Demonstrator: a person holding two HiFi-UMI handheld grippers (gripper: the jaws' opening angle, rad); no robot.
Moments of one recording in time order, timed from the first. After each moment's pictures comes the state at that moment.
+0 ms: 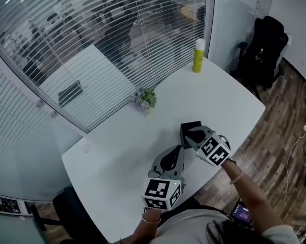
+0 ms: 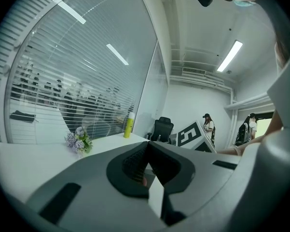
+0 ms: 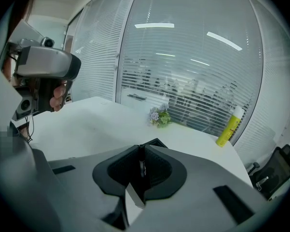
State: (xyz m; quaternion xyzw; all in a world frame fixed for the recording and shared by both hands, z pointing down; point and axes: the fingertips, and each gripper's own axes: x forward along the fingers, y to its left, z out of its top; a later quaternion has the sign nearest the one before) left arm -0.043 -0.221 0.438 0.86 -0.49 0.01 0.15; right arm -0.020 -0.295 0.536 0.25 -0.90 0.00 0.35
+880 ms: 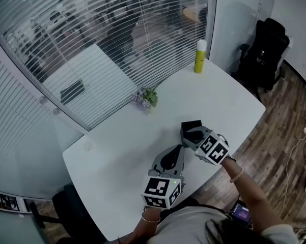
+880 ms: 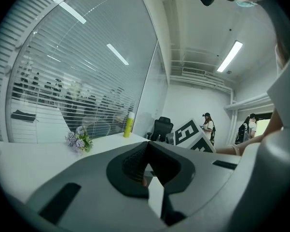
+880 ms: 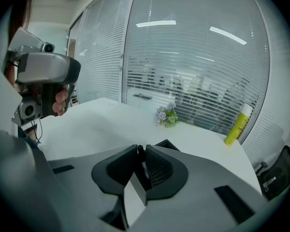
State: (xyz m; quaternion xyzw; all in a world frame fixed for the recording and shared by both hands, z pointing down) left arm -0.044 -0.214 0.435 0.86 -0.49 0.01 0.15; right arm -0.031 -0.281 0.536 0.22 -0.91 0.02 0.35
